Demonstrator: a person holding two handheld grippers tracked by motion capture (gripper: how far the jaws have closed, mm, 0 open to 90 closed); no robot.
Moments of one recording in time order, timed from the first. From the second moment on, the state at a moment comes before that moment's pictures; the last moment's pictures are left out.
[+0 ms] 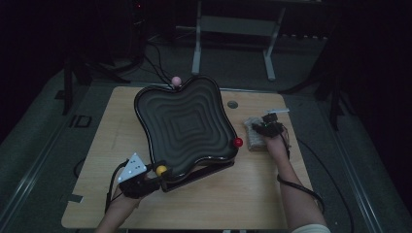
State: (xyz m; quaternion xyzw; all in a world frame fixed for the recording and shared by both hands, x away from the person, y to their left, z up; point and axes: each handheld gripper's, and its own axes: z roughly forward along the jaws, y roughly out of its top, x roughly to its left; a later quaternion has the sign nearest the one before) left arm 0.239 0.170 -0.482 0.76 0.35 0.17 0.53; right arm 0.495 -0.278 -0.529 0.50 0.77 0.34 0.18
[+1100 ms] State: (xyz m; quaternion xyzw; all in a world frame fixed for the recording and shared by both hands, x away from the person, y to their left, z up) left arm 0.247 0.175 -0.483 0.77 0.32 0.14 0.53; right arm 0.430 -0.249 -0.402 0.42 0.76 0.46 0.20
